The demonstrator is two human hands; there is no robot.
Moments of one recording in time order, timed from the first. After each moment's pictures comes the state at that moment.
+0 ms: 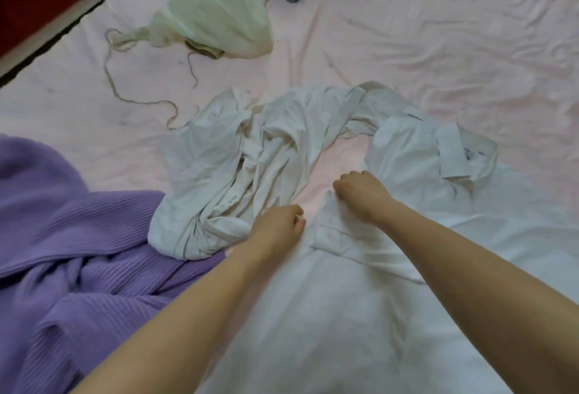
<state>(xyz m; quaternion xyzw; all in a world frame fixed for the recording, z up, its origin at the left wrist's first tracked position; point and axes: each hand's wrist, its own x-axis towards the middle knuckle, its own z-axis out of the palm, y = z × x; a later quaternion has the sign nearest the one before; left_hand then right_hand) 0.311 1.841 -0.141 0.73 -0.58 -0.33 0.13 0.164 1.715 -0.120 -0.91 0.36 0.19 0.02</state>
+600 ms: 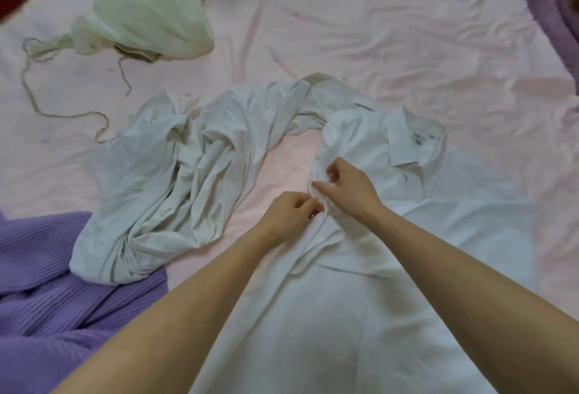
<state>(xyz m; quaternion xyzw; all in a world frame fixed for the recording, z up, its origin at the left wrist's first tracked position) 0.225 1.778 -0.136 0.64 -0.50 -0.51 0.27 0.087 1.696 -0.125 -0.75 0.59 -0.08 0.30</state>
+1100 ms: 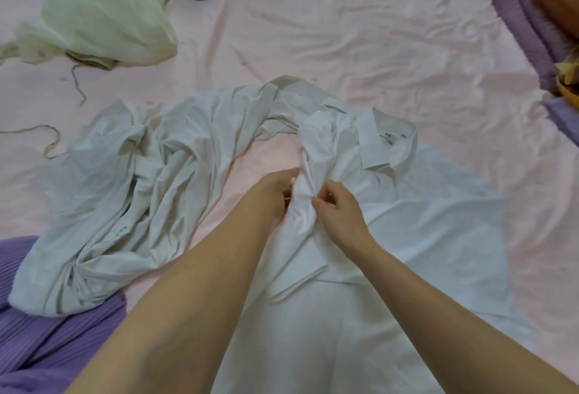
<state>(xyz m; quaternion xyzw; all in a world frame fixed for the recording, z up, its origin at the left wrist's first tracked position) 0.190 1.685 -0.139 0.64 -0.08 -0.72 0.26 0.055 1.731 -0.122 -0.63 0.60 -0.24 0.43</state>
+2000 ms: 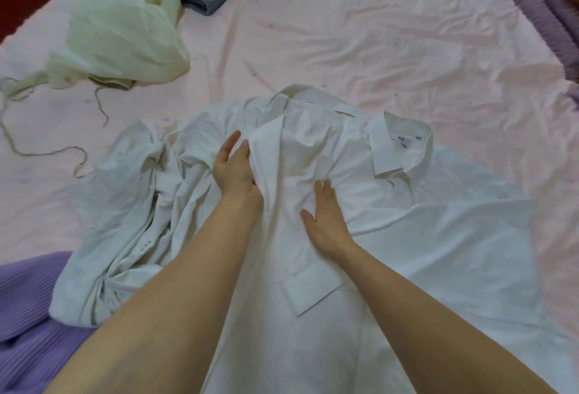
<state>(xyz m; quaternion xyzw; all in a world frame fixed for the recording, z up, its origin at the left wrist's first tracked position) 0.247 1.687 -0.111 0.55 0.03 -0.47 0.69 0.086 1.723 -0.165 -0.70 0.60 -0.08 0.39</state>
